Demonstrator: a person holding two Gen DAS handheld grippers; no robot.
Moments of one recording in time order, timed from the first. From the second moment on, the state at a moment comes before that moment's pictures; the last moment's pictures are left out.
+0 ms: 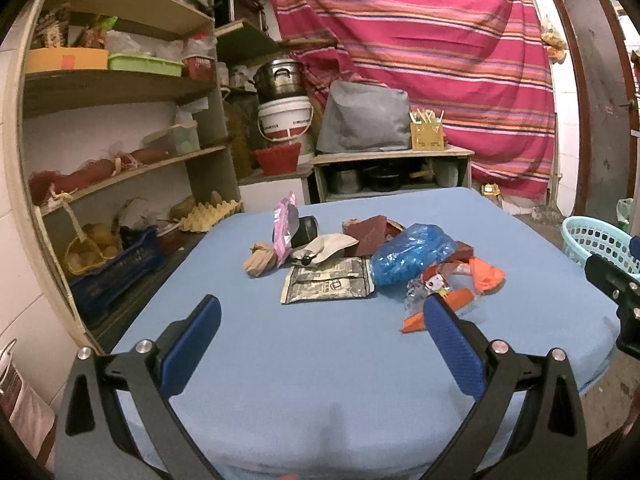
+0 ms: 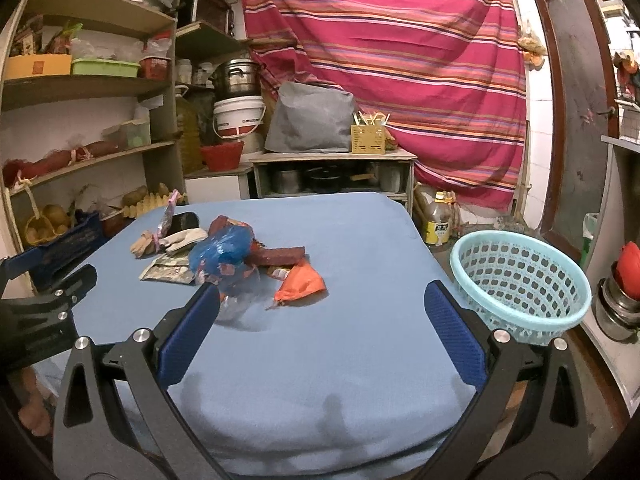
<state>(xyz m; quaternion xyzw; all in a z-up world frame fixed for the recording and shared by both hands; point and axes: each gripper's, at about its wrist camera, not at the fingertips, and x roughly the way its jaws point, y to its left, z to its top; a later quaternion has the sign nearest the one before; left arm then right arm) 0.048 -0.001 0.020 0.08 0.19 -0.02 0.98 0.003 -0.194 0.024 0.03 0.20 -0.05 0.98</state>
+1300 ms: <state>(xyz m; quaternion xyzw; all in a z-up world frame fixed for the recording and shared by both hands) 0.247 -0.048 -0.029 0.05 0.39 -0.18 0.90 0.152 -0.232 -0.017 0.03 0.32 -0.07 0.94</state>
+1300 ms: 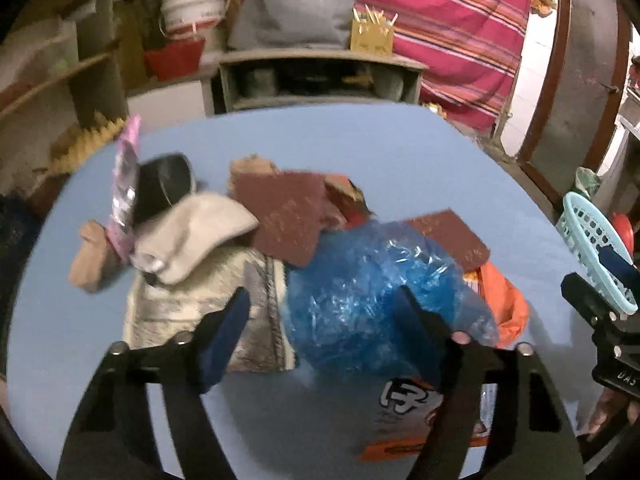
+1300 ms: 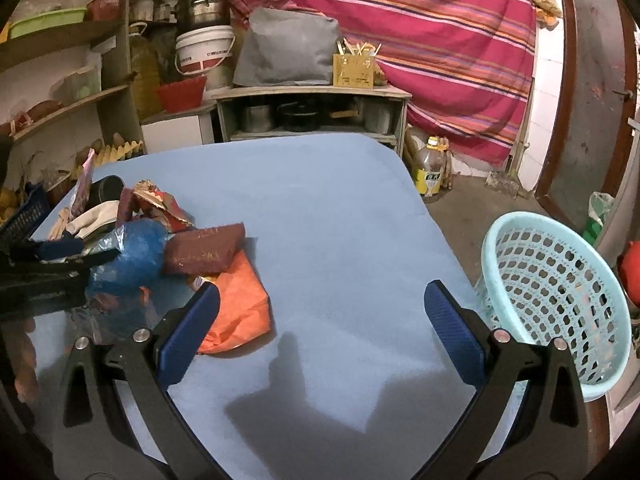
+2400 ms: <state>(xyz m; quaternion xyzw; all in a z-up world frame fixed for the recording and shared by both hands) 0.199 -0.014 0.044 0.07 0.33 -0.12 0.93 0.178 -0.236 -0.011 0.05 0.38 0.02 0.92</state>
